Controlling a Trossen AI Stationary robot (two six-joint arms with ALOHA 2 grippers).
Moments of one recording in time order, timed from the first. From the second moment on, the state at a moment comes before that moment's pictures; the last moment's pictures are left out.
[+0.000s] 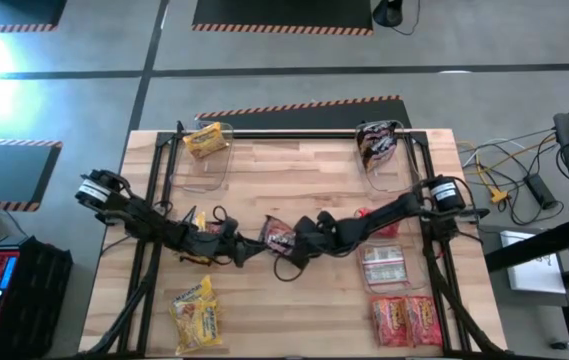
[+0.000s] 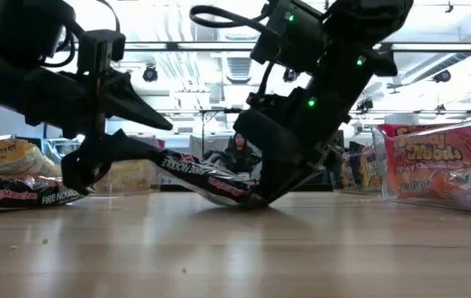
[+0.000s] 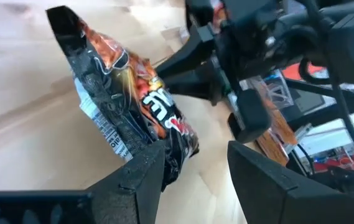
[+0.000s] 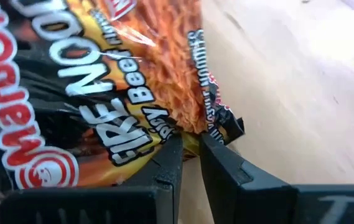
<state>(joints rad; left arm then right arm) -0.37 1.60 0.30 0.96 -0.44 -1.11 0.19 1.98 1.10 -0.21 0.37 0.76</state>
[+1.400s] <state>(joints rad) -0.30 1.56 0.34 0.62 -0.59 -1.37 0.10 1.98 1.04 0.03 0.37 0.82</state>
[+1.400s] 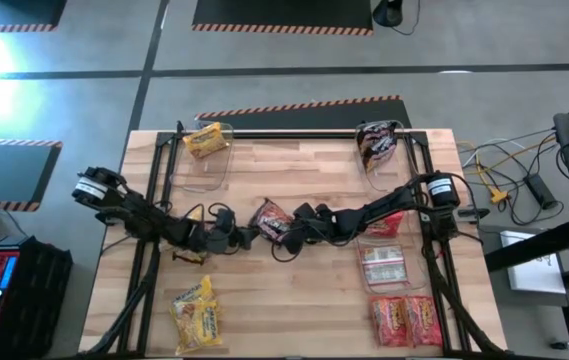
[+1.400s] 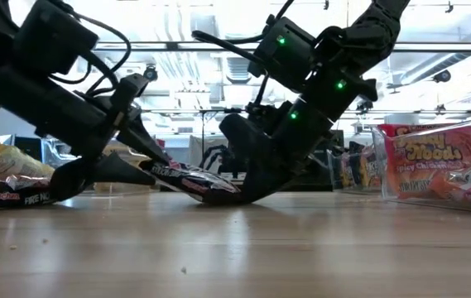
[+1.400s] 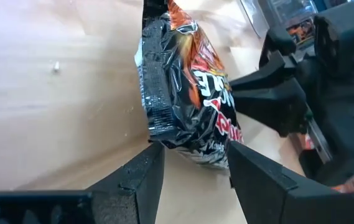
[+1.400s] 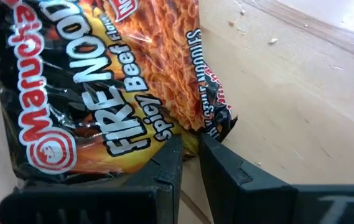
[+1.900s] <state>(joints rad) -0.22 1.68 0.47 0.62 -0.59 -1.20 0.11 1.98 1.04 0.06 0.35 0.80</state>
